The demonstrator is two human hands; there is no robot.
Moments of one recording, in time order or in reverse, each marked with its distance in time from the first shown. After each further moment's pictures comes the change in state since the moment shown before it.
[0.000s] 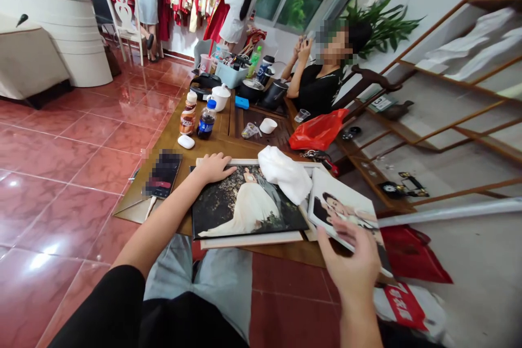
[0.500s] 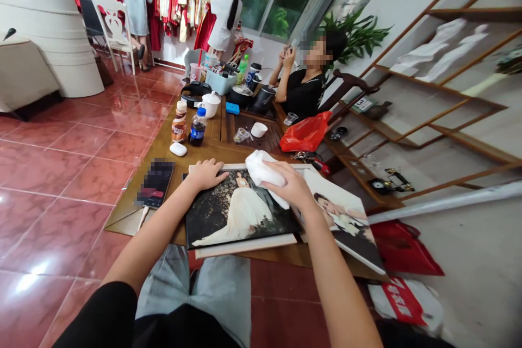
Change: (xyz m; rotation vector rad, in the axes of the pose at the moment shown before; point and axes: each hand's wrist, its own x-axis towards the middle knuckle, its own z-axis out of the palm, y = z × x) left_hand -0.002 0.003 -0.006 0.026 -0.001 -0.008; right_hand 0.120 -0.013 0.104 -0.163 -0.668 -0.392
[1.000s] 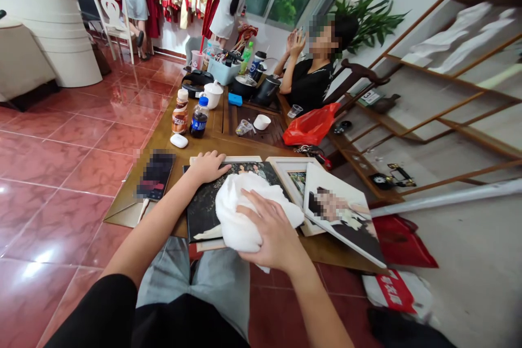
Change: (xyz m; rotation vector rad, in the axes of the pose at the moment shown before) left_hand 0.003 -0.001 0.009 0.005 0.045 -0.004; right_hand -0.104 -0.113 0.023 -0.261 -0.224 -0.331
